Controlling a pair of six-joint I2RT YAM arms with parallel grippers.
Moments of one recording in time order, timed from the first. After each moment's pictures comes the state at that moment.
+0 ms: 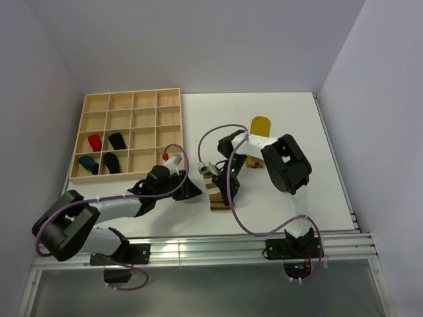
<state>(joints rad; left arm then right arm) -0.69 1.36 0.39 0.43 0.29 -0.84 0.58 2.06 1.34 -1.22 -0.79 -0.89</state>
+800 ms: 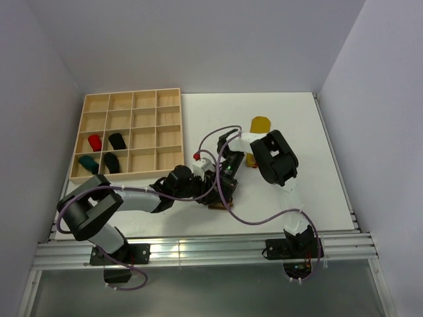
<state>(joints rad) -0.87 1.56 0.54 0.55 0.31 -0.53 0.55 2.26 1.50 -1.36 -0.84 -0.74</state>
